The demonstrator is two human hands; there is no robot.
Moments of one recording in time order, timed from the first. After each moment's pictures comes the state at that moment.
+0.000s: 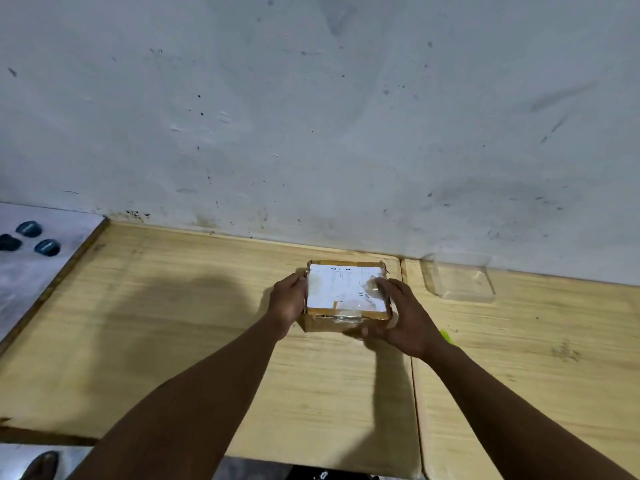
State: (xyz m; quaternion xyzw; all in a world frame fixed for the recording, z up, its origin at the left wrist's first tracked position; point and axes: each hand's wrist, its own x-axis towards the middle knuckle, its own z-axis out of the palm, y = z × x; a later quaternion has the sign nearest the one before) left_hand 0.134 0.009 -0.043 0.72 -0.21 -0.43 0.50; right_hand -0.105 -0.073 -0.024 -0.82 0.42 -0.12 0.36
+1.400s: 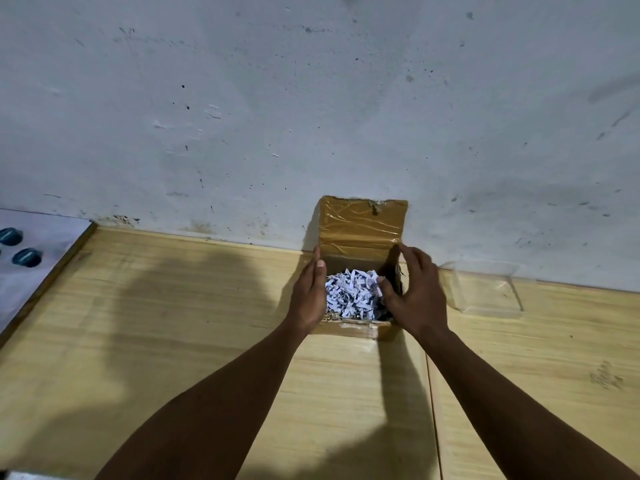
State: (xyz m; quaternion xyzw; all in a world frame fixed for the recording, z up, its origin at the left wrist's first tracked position) left_hand 0.132 -0.040 -0.048 0.71 -0.34 -0.35 0.51; right_hand -0.049 -0.122 -0.021 -0.81 0.48 -0.27 0.20
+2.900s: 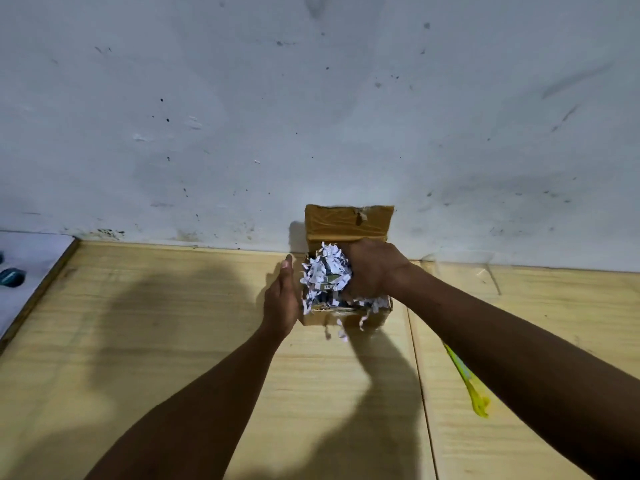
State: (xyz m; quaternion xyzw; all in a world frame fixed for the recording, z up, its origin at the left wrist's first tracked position) left_hand 0.145 -0.019 -0.042 0.73 -0.26 -0.36 0.52; right_hand 0.007 -0.125 0.074 -0.94 0.33 0.09 0.08
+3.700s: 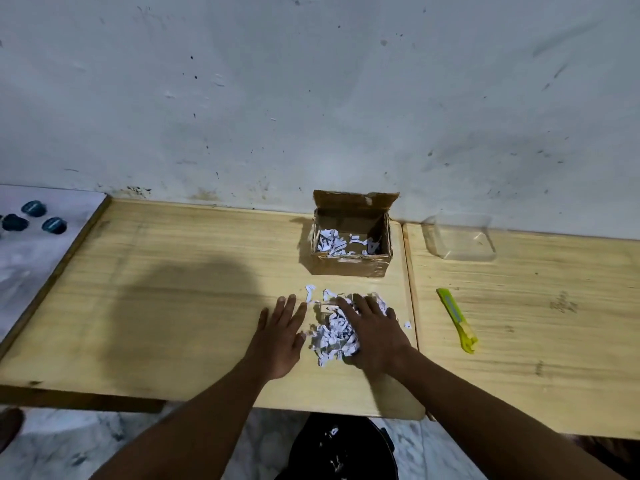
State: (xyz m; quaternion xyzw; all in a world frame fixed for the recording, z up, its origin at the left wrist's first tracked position) left_hand 0.122 0.142 -0.119 0.76 -0.63 -0.18 0.00; right_hand -0.082 0.027 -0.061 -0.91 0.35 0.15 0.13
